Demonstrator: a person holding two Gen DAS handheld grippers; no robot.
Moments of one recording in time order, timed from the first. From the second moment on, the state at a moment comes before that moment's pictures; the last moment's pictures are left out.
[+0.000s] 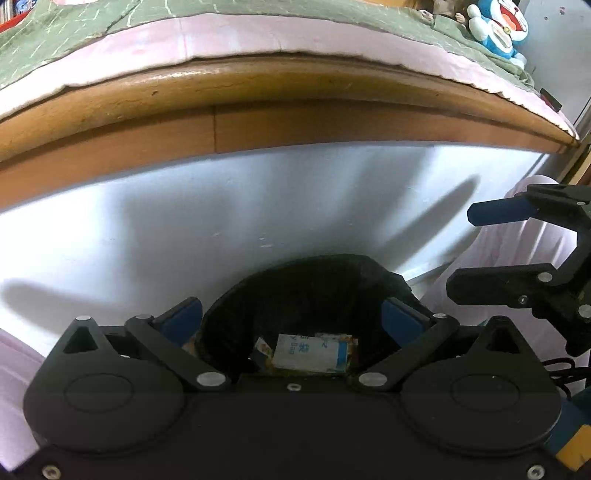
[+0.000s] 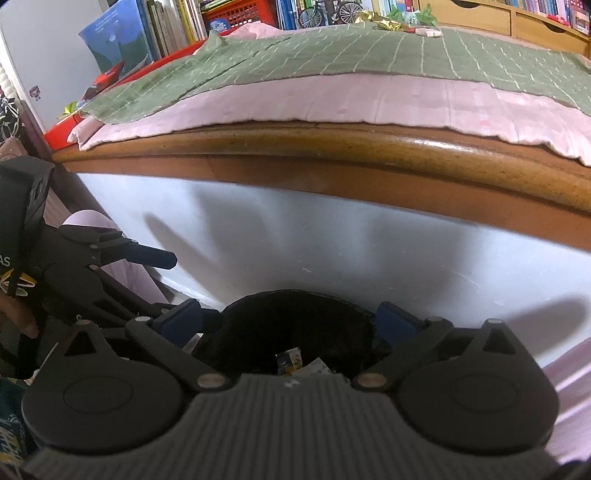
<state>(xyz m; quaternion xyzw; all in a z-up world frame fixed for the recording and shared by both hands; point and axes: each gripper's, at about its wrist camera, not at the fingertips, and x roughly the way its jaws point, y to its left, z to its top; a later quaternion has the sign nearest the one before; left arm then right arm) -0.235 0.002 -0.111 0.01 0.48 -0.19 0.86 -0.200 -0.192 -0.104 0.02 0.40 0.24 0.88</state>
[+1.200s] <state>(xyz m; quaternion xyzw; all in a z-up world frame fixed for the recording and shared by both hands) -0.171 0.043 0.084 -0.03 0.25 -0.26 0.93 -0.127 -0.254 0.030 0.07 0.24 0.22 0.94</state>
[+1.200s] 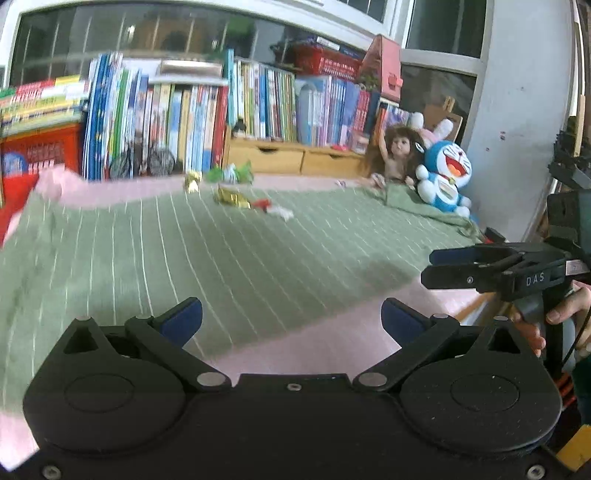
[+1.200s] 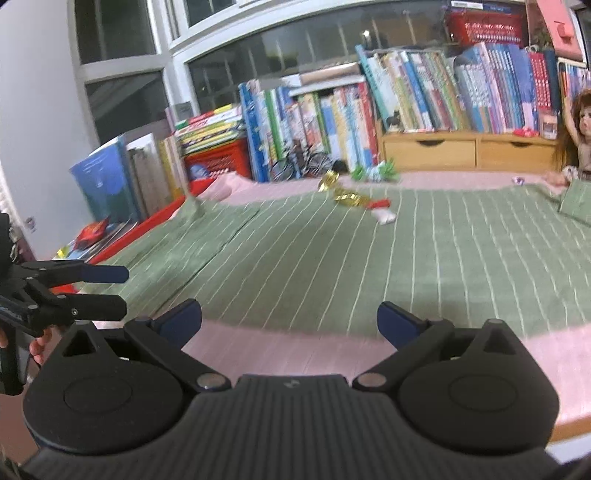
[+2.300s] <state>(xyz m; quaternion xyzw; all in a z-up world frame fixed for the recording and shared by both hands) 0.182 -0.032 0.043 -0.04 0.31 -0.19 0.93 0.103 -0.257 0.008 -0.01 0.25 0.10 0.96</state>
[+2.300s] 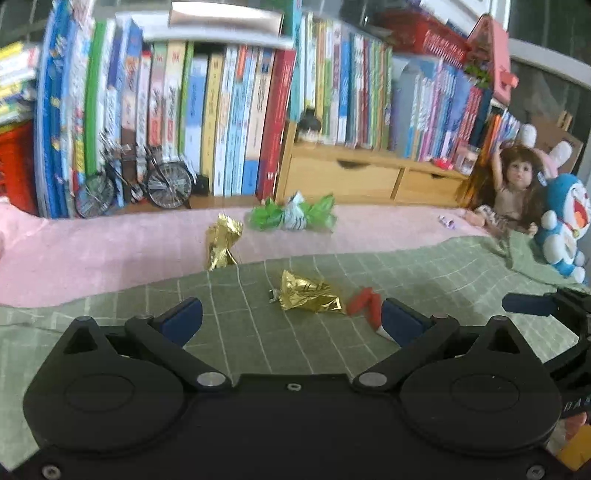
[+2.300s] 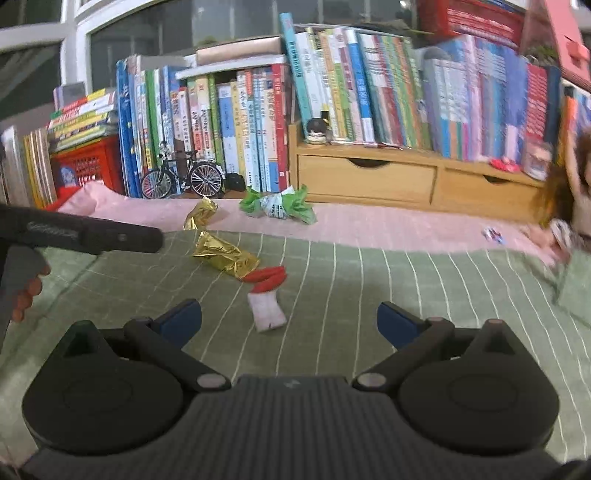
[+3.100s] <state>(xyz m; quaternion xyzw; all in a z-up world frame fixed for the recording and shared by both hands) 0.242 -0.065 -0.002 -0.06 0.33 -0.20 0.92 0.158 -0.229 -0.030 -0.05 0.29 0.13 0.95</state>
